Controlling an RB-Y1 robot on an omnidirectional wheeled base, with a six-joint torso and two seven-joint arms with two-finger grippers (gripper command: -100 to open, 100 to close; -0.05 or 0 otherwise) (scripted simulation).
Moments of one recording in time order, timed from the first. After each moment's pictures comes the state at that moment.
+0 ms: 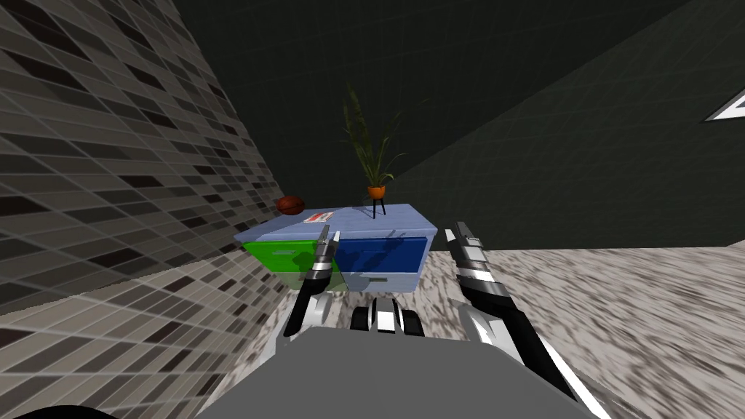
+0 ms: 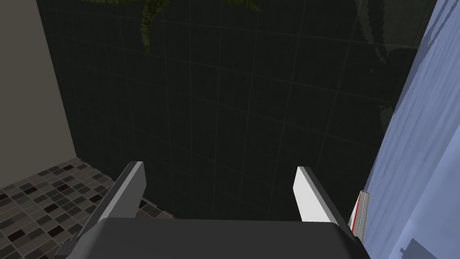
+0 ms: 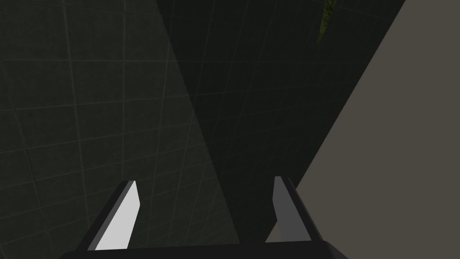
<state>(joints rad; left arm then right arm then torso) 0.44 0.11 -0.05 -2.16 -0.01 -0.43 0.14 0.54 -0.03 -0.03 -2.29 -0.03 -0.36 0.07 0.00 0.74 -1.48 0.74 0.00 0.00</state>
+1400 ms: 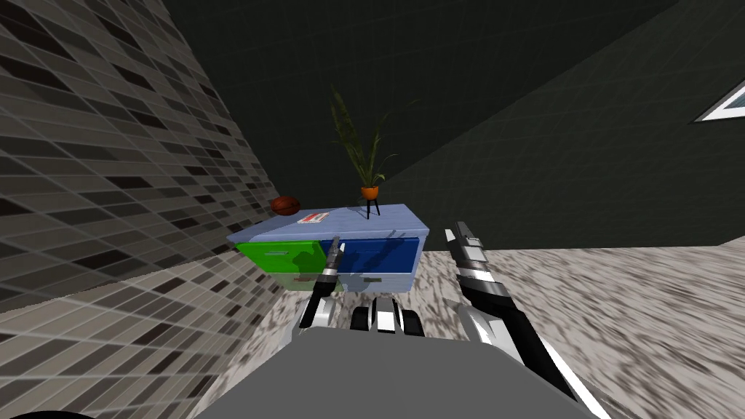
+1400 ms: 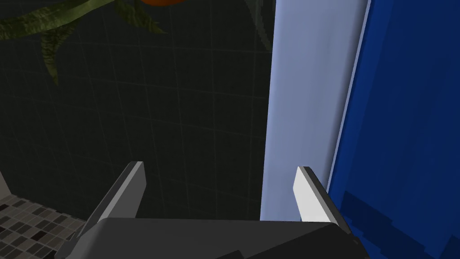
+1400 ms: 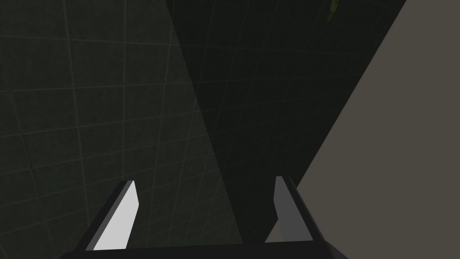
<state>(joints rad) 0.38 0.13 -0.05 -1.83 -0.03 -0.49 0.10 0.54 -0.03 -0.03 -2.29 -0.03 -0.36 0.07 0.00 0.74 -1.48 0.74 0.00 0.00</state>
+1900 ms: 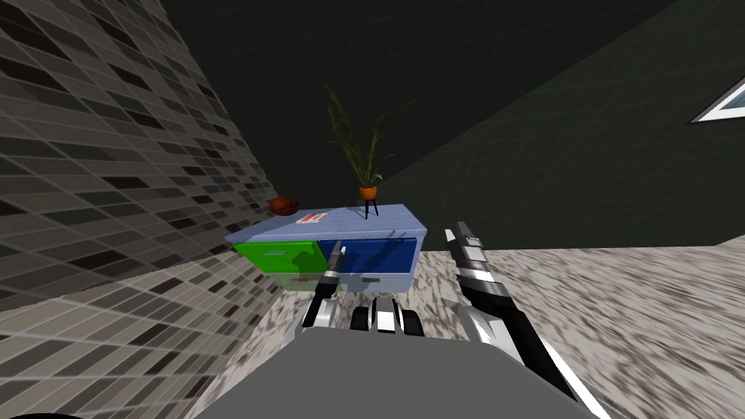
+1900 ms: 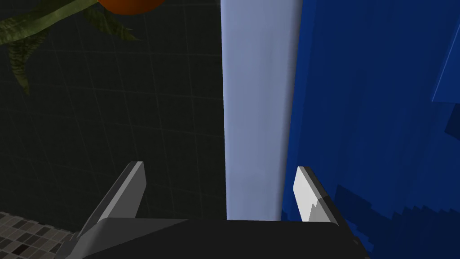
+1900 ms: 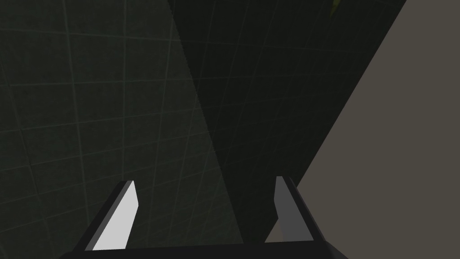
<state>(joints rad) 0.36 0.14 -0.05 -1.73 -0.03 -0.51 0.09 0.54 -0.03 -0.03 -2.29 -0.03 -0.36 0.07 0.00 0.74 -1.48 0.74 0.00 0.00</state>
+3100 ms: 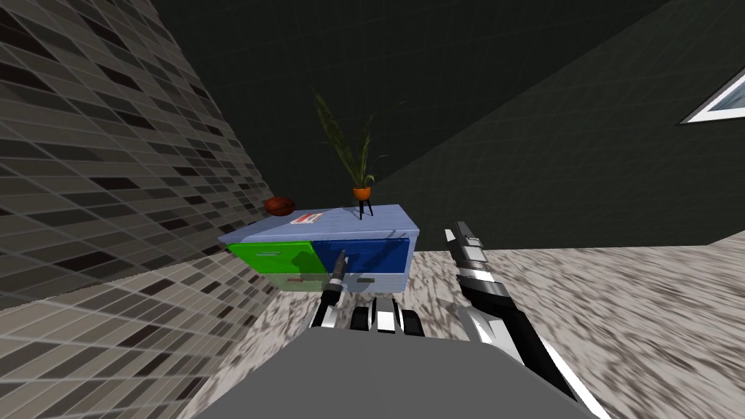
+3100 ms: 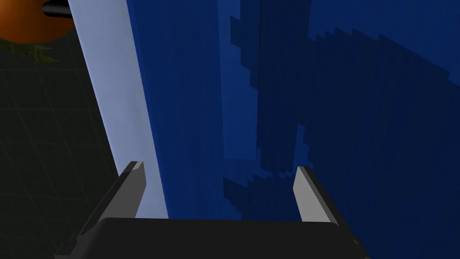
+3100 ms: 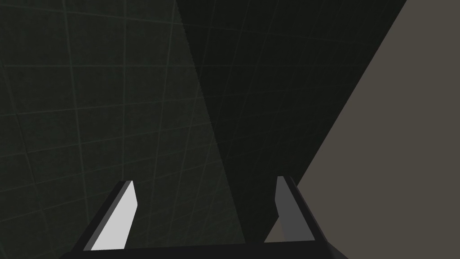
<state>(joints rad) 0.30 0.11 -0.04 -1.44 -0.04 -0.56 0.06 0.54 -0.03 -0.03 -2.29 -0.03 -0.36 0.07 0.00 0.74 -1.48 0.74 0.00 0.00</state>
